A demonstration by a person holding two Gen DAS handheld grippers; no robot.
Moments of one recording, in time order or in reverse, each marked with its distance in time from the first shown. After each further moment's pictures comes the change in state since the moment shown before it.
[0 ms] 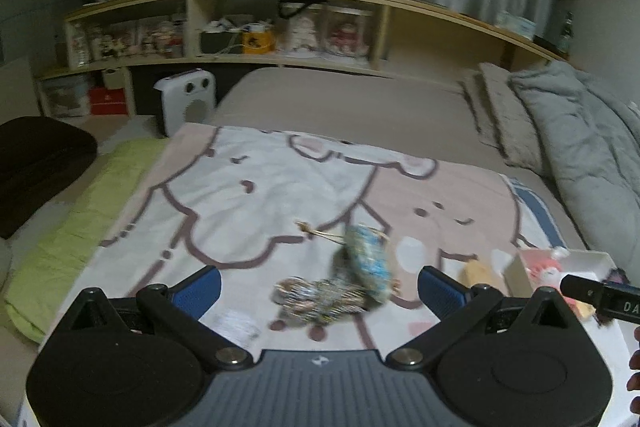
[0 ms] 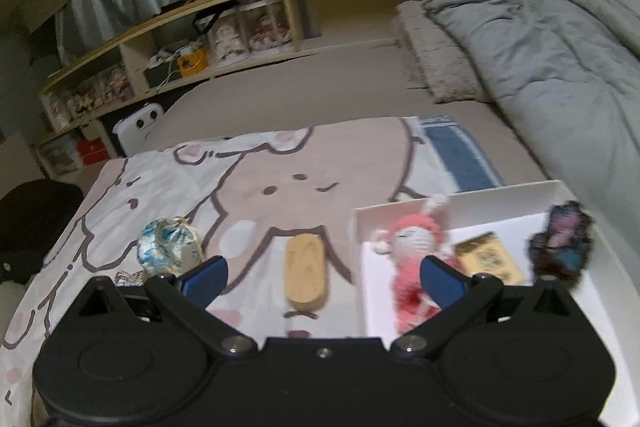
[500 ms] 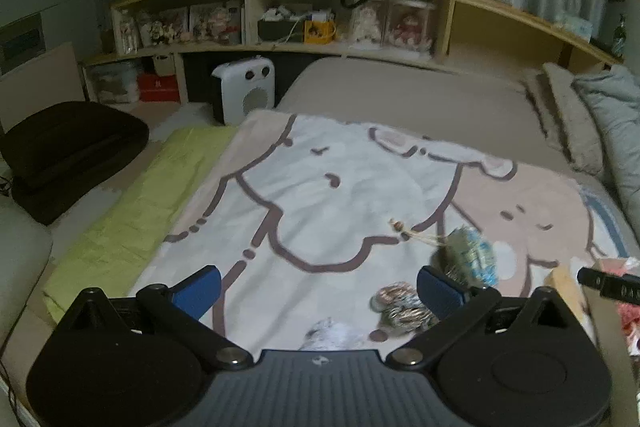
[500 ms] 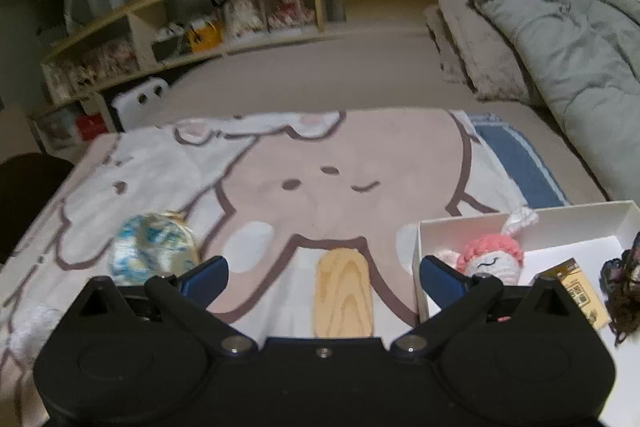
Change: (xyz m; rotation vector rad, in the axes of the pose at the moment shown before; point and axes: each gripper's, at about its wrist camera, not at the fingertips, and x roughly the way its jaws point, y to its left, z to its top) left arm 0.028 0.064 0.002 -0.032 0.041 0.131; right arm 0.093 0.024 0.003 -0.065 0.038 -0.032
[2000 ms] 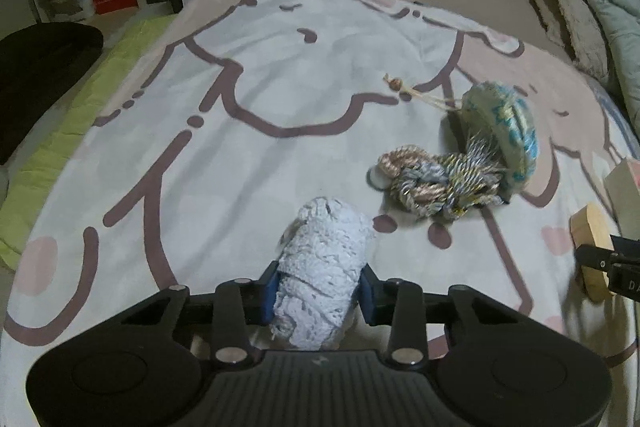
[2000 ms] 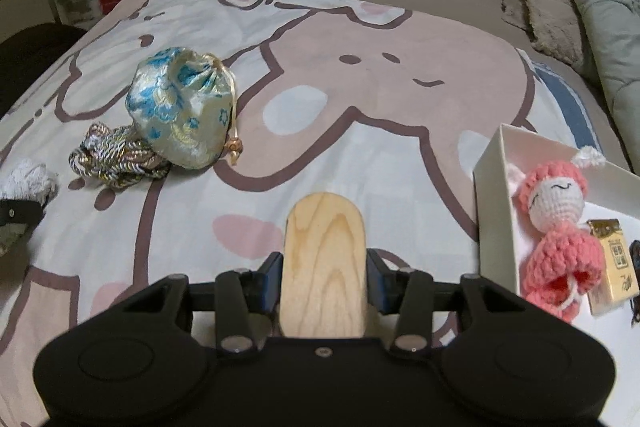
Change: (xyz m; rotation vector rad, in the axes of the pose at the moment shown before) left arm 0.079 -0.005 -0.050 0.040 0.308 -0.077; right arm 0.013 0.045 -0.043 -0.227 0.256 0.035
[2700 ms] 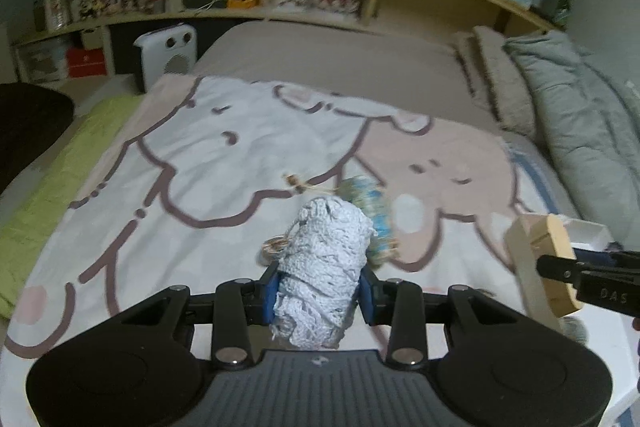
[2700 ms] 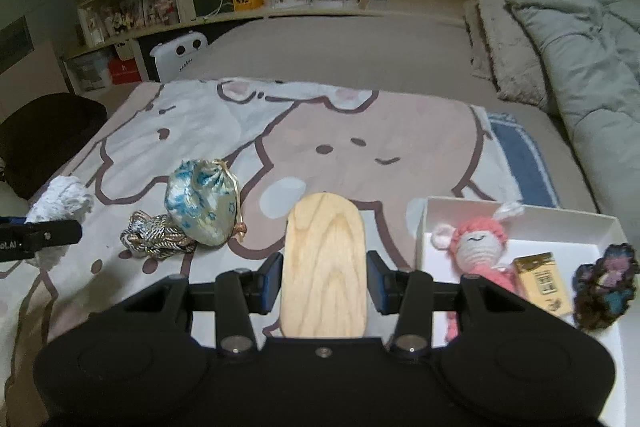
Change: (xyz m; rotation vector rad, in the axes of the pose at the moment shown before) left arm -0.088 -0.064 0.007 0.026 -0.219 -0.129; right arm -0.099 -0.034 0.010 0.067 -0.175 0.030
